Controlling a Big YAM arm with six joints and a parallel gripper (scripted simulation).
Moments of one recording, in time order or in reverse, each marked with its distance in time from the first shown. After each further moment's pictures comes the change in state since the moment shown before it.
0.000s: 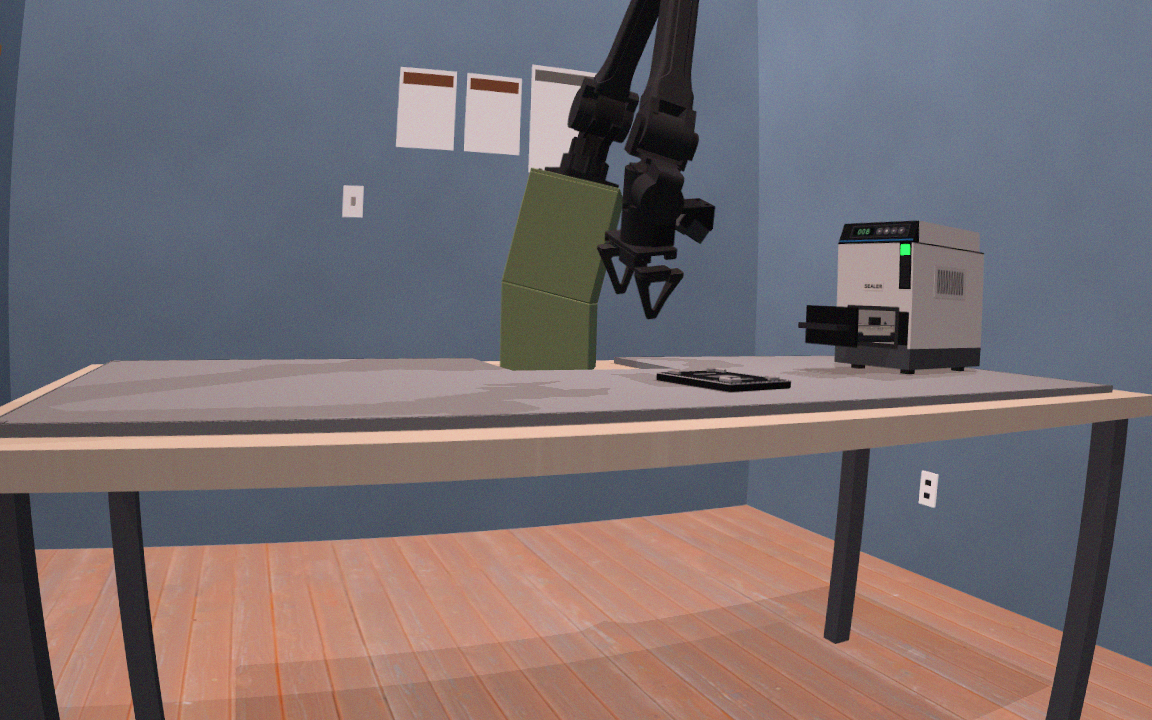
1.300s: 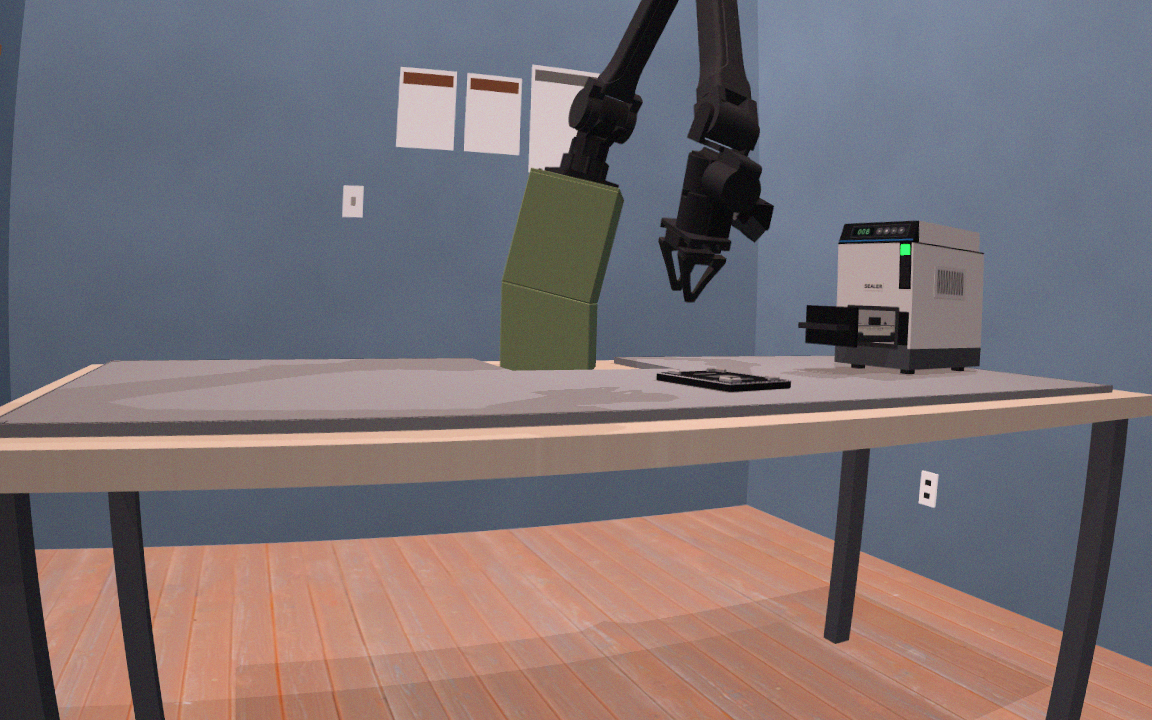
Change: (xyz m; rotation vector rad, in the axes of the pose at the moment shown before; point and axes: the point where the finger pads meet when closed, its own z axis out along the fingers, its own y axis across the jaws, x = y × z) arm -0.055 -0.038 -0.024 0.004 0.105 0.108
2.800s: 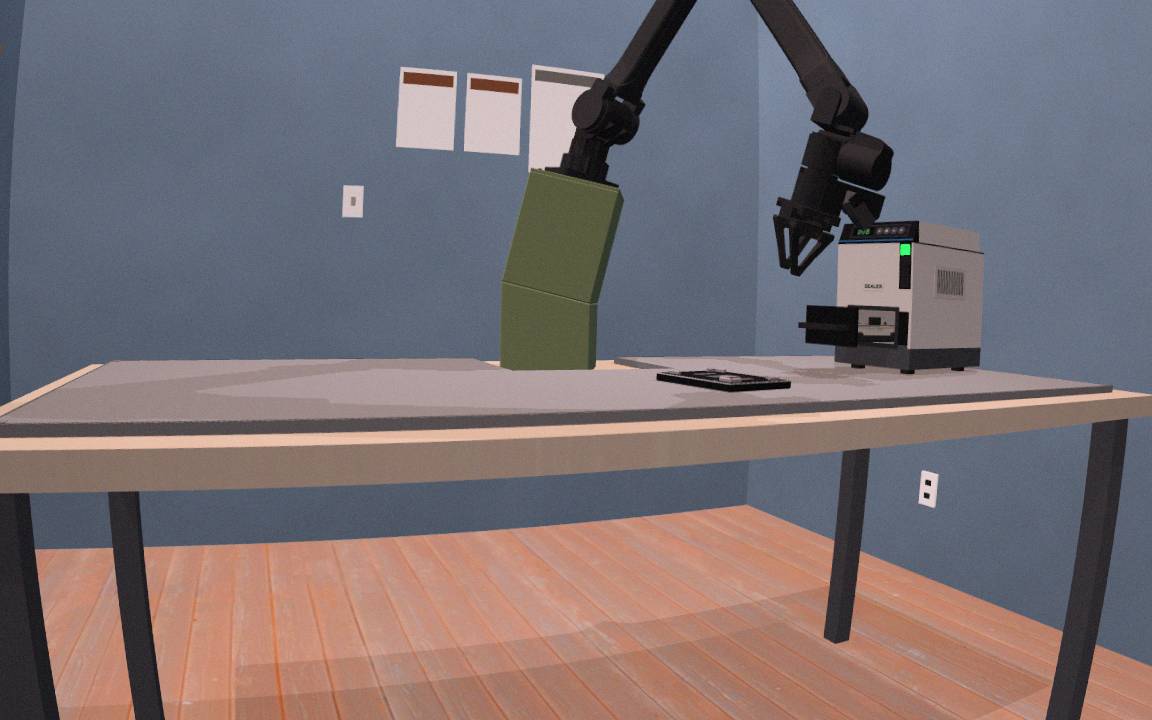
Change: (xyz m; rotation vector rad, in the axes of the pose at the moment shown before) arm -0.155 -0.025 -0.054 0.089 0.128 0.220
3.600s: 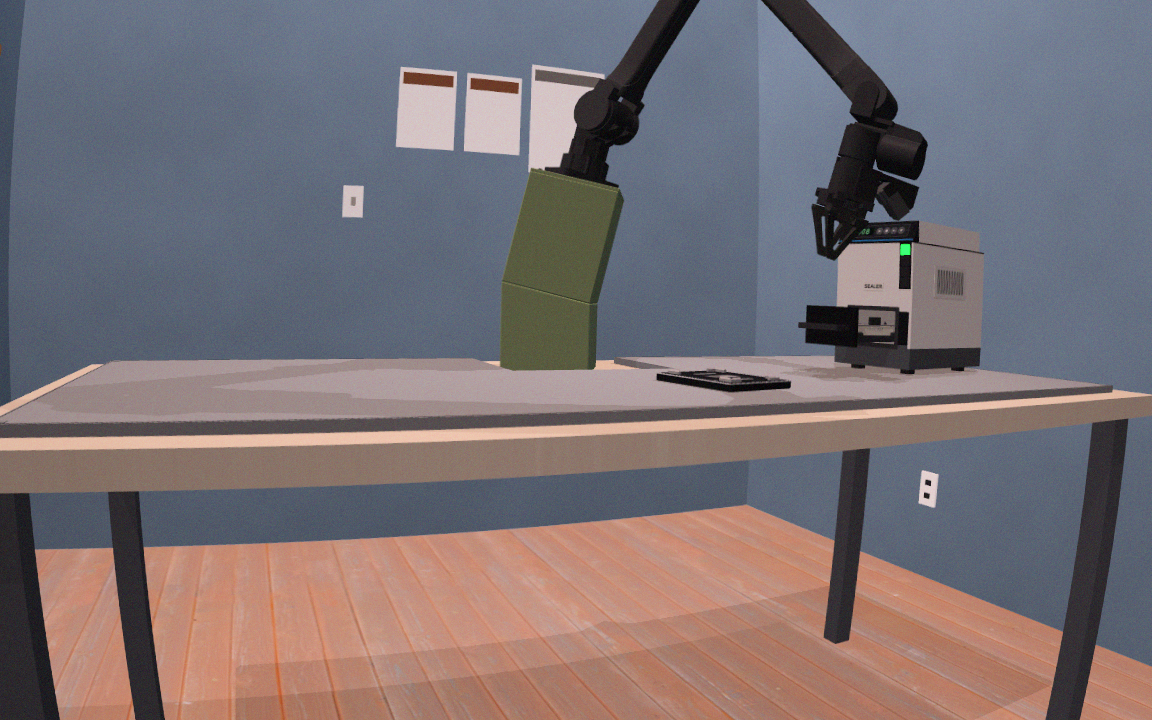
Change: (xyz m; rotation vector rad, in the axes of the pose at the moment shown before) arm -0.064 0.029 -0.033 0.059 0.031 0.119
